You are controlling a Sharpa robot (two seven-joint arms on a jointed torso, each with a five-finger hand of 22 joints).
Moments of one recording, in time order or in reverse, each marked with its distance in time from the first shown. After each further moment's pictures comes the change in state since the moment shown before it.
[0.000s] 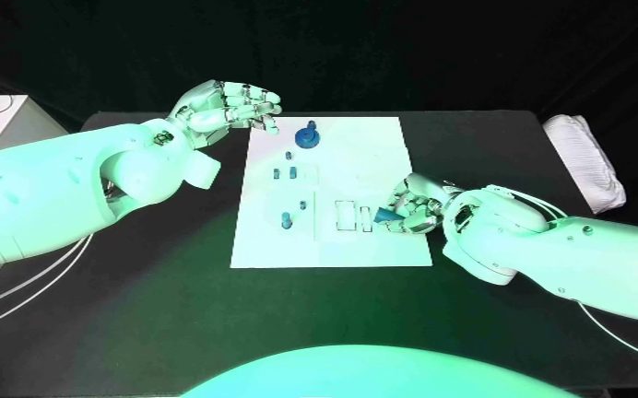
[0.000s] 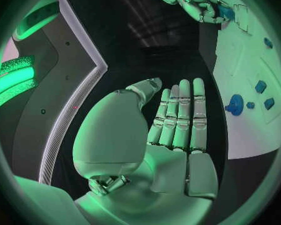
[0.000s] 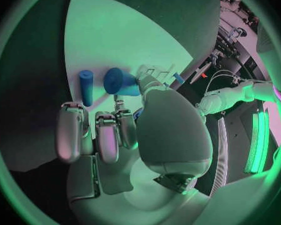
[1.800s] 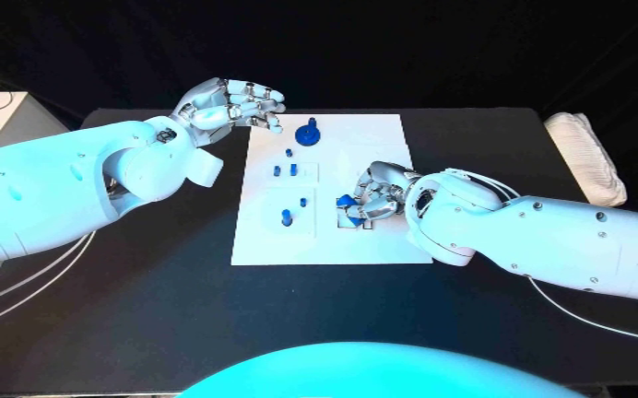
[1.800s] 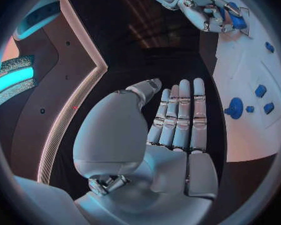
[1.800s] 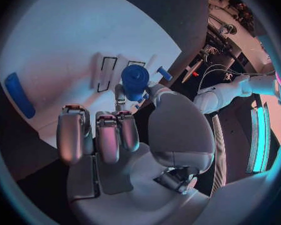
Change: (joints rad) left arm 0.000 0.004 0.000 0.006 0.000 0.005 -0.007; left_hand -0.009 0.009 0.000 0.006 0.000 0.000 0.000 0.000 0.000 0.000 0.000 0.000 0.000 0.000 0.000 -0.004 0.005 0.000 0.004 0.004 -0.012 -0.007; right arm 0.037 0.167 0.002 -0.064 0.048 0.034 -0.013; right_hand -0.235 -0.002 0.123 0.003 -0.037 0.024 0.002 0.106 0.028 0.000 -0.021 0.038 0.000 0.000 -0.021 0.008 0.001 0.000 0.002 -0.016 0.038 -0.001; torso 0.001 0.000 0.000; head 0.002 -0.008
